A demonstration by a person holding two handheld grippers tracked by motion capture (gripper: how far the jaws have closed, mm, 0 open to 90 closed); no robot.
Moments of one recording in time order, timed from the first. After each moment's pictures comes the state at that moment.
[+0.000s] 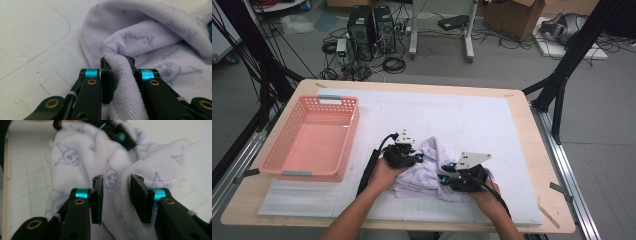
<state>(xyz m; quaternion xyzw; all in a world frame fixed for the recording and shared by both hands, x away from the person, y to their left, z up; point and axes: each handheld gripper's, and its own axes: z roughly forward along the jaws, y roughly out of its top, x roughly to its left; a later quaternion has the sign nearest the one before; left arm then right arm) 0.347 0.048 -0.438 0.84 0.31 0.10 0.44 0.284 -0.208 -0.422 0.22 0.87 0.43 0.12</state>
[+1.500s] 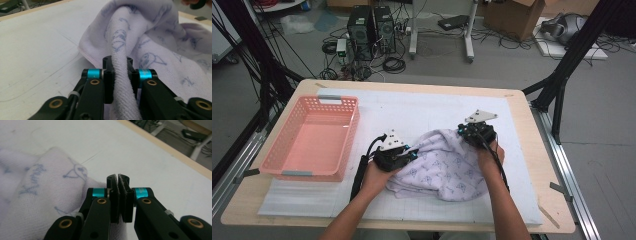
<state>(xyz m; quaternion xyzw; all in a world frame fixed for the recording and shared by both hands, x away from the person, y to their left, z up) 0.327 0.069 -0.421 0.80 0.29 0.15 0.51 0.381 -0.229 -0.383 0.36 0.81 0.36 0.28</state>
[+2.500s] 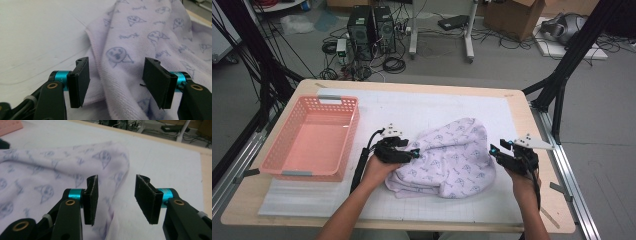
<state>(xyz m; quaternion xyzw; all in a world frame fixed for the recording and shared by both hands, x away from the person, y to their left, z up) 0.360 0.064 -0.432 0.80 0.36 0.09 0.47 0.302 -0.329 -0.399 0.45 0.73 0.44 0.26</state>
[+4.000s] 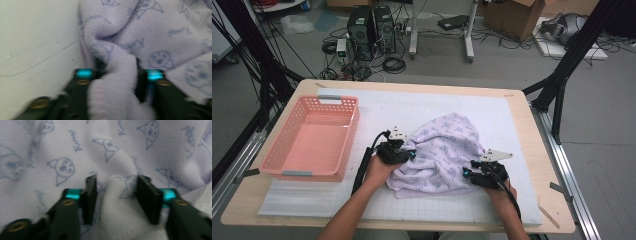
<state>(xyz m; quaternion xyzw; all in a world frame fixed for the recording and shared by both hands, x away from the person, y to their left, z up) 0.364 0.067 -0.445 0.82 0.36 0.11 0.43 0.298 -0.267 -0.449 0.38 0.83 0.38 0.17</state>
